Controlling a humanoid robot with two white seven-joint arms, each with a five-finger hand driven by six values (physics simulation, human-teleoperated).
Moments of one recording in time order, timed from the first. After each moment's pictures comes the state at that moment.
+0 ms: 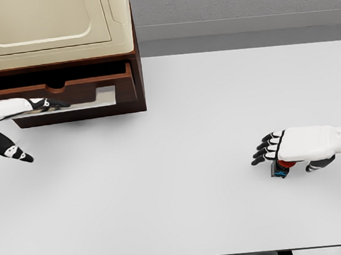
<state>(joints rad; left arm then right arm) -0.63 1.28 -0.71 -1.76 0.41 -0.22 -0.61 -0.44 -1.12 0.67 -1.76 0.32 -0.61 0.61</state>
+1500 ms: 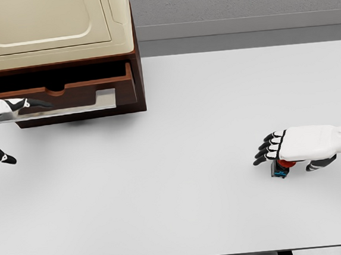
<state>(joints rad) -0.60 1.33 -0.72 -1.66 0.47 -0.43 -0.61 -0.44 -1.13 0.67 -1.76 0.32 -0.61 0.61</state>
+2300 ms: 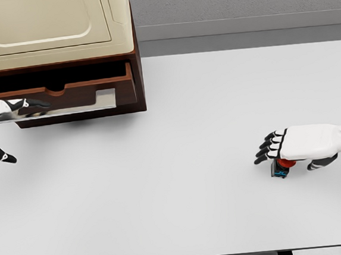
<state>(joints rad) -0.59 1.30 -0.72 -1.61 0.45 -0.43 -0.61 -0.45 -1.13 0.66 -1.76 0.32 -0.61 0.61</state>
